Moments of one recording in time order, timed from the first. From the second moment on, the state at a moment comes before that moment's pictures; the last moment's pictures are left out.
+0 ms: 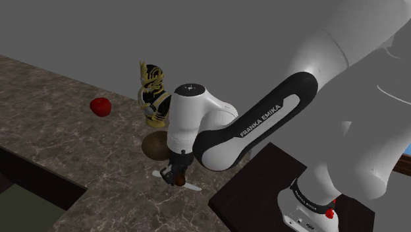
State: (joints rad) arm 0.29 0.02 0.46 -2.49 0.09 2.57 0.52
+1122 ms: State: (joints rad) arm 0.14 0.36 0.30 -2.00 -0.04 2.38 0.31
